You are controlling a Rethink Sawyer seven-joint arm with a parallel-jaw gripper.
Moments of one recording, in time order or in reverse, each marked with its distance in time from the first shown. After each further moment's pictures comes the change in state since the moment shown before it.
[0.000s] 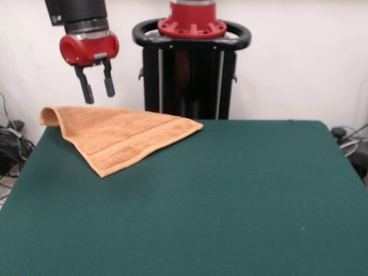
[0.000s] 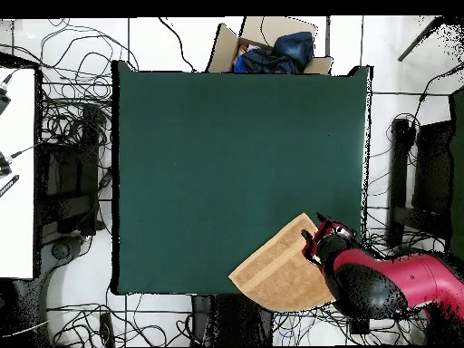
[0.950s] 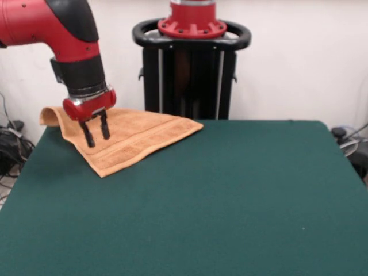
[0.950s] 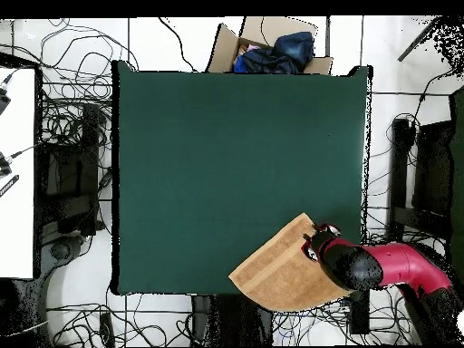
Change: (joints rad) arm 0.190 0.210 -0.406 -0.197 -0.107 0.017 0.000
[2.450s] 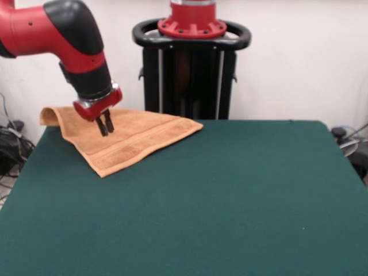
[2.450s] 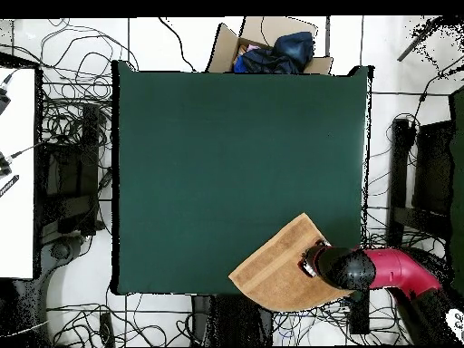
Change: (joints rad) arm 0.071 0.039 -0.152 -0.031 0.053 0.121 0.000
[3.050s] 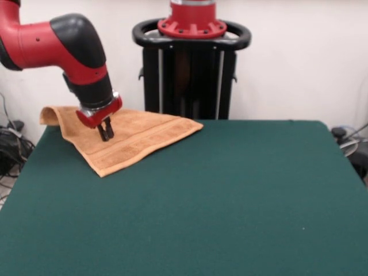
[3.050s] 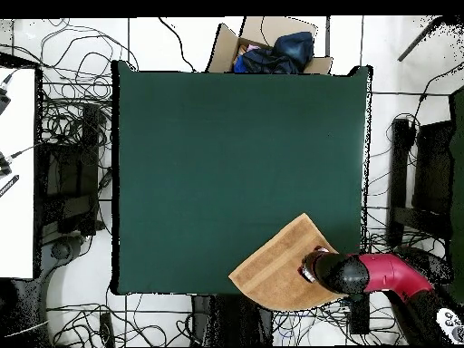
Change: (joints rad) arm -0.001 0.071 -0.051 -0.030 -0.090 -0.023 0.000
